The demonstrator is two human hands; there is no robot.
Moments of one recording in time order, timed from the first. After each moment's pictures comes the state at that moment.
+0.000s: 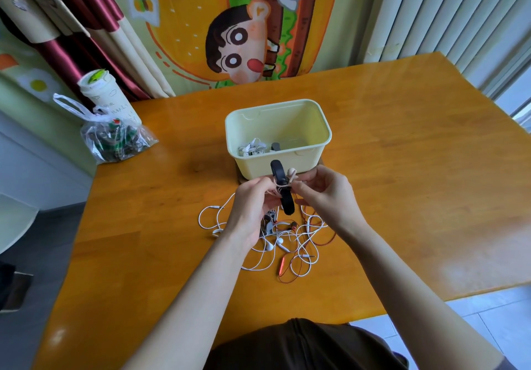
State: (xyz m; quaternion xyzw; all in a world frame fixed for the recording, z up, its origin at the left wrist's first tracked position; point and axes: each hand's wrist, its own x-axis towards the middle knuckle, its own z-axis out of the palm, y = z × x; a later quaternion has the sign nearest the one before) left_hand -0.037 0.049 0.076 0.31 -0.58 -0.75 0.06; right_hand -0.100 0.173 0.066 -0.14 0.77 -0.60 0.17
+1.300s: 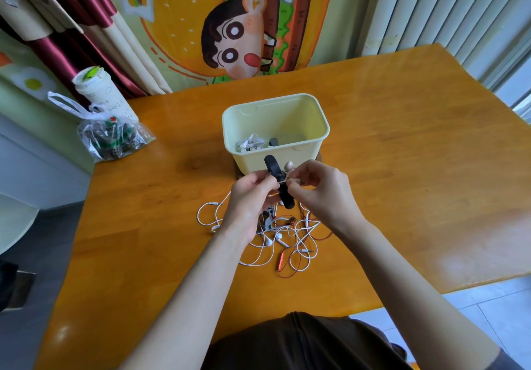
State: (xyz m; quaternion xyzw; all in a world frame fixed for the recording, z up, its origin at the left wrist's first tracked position) left_hand -0.035 0.048 0.074 0.29 -0.59 -0.75 0.06; right_hand -0.096 0.170 0.074 -0.22 0.83 -0.51 0.06
